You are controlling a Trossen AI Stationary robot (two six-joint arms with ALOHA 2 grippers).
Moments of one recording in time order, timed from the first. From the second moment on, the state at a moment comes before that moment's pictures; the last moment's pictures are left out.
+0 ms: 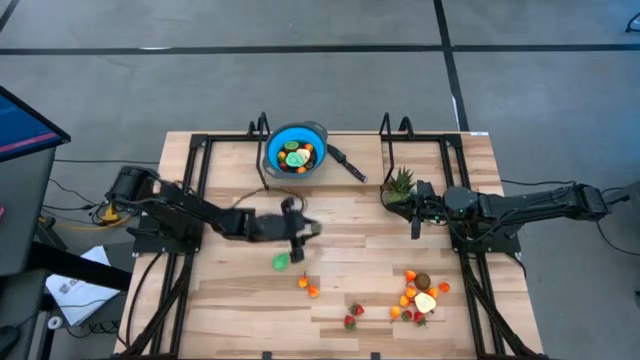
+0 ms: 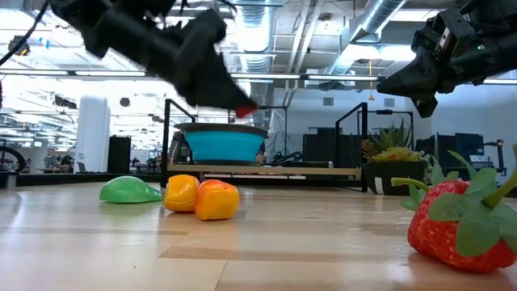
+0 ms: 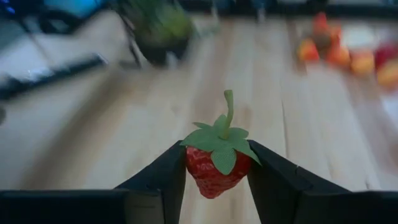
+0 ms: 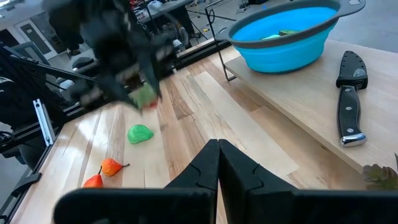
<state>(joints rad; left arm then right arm) -0.18 1.56 0.68 0.42 -0.39 -0.14 0.02 0.57 0.19 0.15 0.21 0.41</state>
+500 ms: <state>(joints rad) -0.06 1.13 0.68 0.43 -0.46 -0.06 0.02 0.57 0.19 0.15 0.21 0.38</state>
